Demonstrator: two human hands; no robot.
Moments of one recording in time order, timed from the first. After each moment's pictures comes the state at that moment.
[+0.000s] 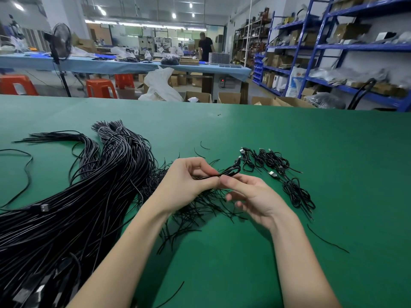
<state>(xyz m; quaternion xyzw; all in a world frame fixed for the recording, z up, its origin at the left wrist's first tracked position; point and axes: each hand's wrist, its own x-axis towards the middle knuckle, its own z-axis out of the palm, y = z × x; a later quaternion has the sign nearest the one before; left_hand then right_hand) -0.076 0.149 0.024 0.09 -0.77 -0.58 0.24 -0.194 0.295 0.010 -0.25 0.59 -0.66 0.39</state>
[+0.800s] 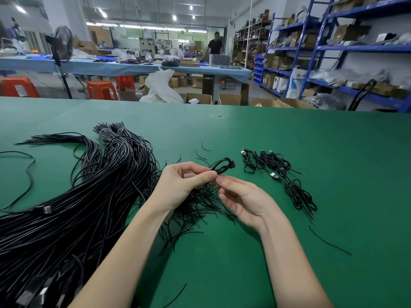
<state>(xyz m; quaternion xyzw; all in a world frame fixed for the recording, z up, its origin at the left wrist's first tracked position) -0.073 0.139 0.016 0.13 -0.68 -0.67 0.27 -0.187 0.277 0.006 -0.12 0.46 -0.74 0.48</state>
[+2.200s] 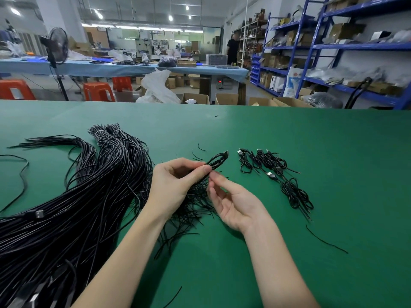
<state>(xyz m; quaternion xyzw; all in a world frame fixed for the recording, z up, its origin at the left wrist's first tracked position) -0.078 0.152 0.017 0.12 -0.65 -0.64 0.39 -0.169 0.269 0.012 -0.03 0.36 -0.79 0.51</state>
